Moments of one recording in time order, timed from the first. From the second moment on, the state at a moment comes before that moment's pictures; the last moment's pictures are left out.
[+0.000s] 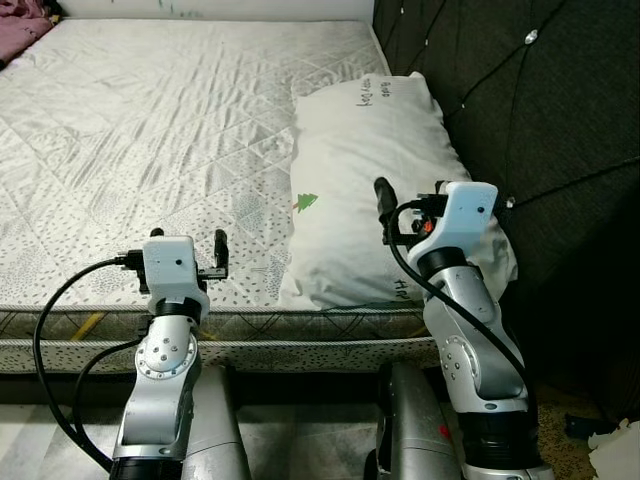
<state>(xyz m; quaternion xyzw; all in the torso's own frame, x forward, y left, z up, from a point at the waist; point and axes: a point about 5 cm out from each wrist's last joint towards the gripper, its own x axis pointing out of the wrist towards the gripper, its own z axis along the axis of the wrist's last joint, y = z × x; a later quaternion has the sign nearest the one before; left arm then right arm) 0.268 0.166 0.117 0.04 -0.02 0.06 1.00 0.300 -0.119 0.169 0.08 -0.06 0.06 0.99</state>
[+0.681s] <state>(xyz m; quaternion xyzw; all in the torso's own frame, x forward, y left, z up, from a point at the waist) 0.274 0.159 0.120 0.03 -0.03 0.05 1.00 0.313 -0.128 0.172 0.08 -0.07 0.02 0.99</state>
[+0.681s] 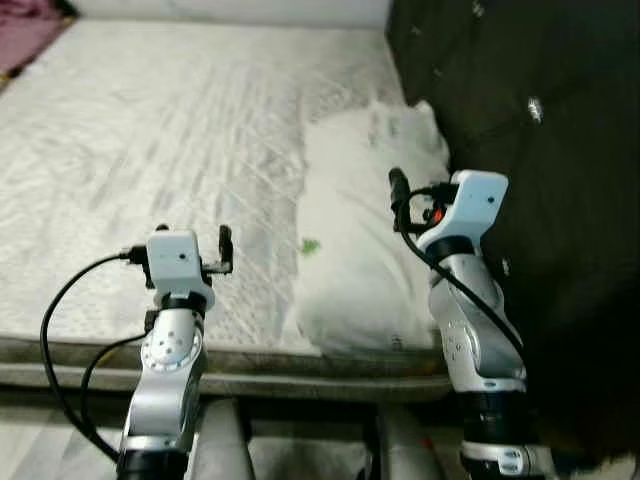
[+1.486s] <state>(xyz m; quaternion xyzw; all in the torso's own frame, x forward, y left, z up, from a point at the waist) 0.272 0.184 0.115 0.05 -0.02 0.10 0.99 0.318 -0.125 0.169 0.07 -0.07 0.01 0.99</state>
